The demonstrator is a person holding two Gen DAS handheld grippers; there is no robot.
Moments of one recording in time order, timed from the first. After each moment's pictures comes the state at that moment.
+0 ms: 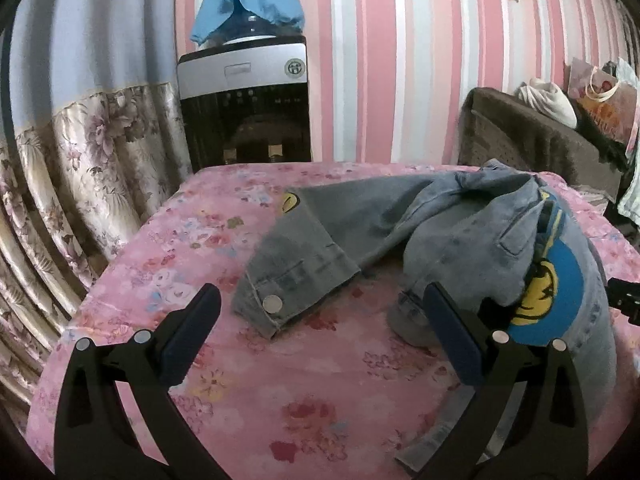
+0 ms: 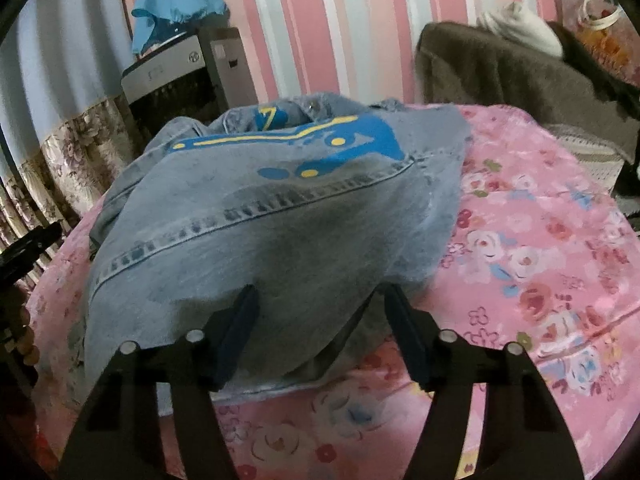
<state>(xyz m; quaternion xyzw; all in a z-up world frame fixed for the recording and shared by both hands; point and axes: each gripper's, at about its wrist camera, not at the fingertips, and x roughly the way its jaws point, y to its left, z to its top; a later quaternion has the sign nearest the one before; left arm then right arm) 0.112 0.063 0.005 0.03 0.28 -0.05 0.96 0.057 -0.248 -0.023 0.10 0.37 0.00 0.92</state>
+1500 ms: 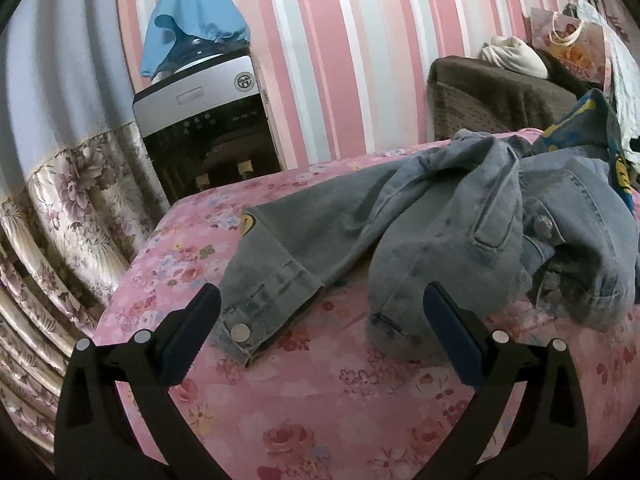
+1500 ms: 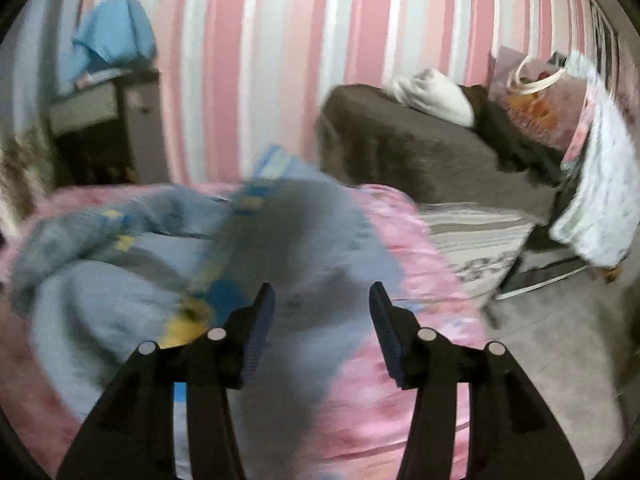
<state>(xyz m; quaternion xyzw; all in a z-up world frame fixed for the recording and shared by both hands) 0.115 0.016 0.002 0.13 0.27 -0.09 0.95 0.037 -0.345 0.063 0.03 0.29 -0.15 0.94</state>
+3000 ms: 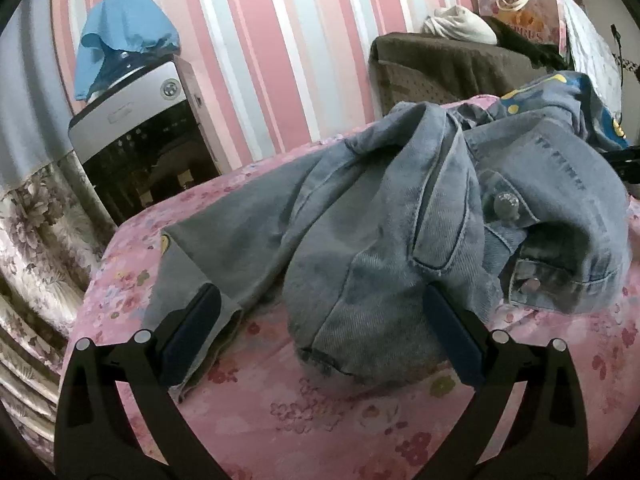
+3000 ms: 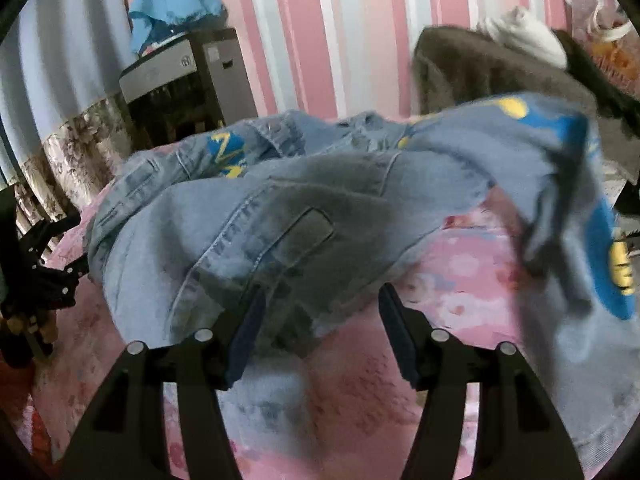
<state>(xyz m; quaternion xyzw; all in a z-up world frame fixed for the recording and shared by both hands) 0.138 -0.037 -0.022 0.17 0.29 -0.17 0.92 0.066 -0.277 -0.008 0.10 0.38 0.00 0.92</state>
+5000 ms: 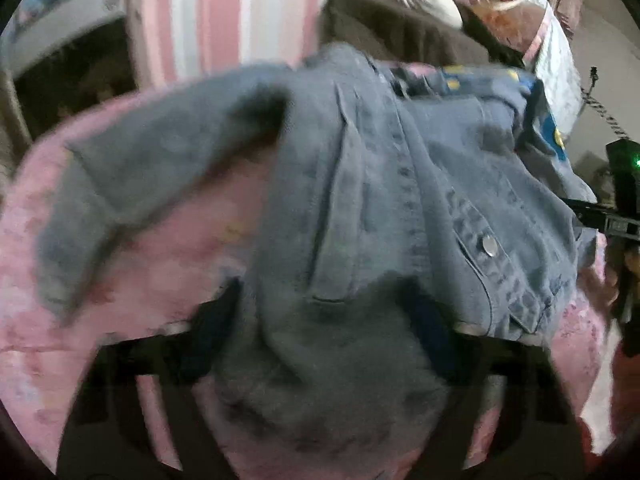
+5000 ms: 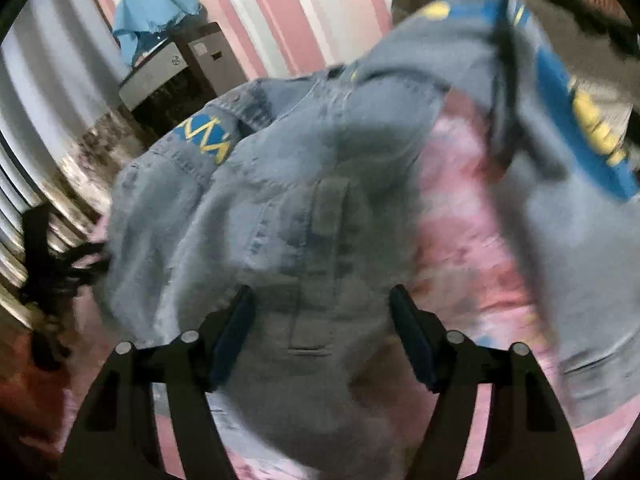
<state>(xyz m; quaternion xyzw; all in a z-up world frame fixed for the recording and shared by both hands) 0.129 -0.052 -0.037 0.07 0.45 -0.30 0.84 0.007 -0.319 -0.031 0.19 0.41 0.04 0.89</state>
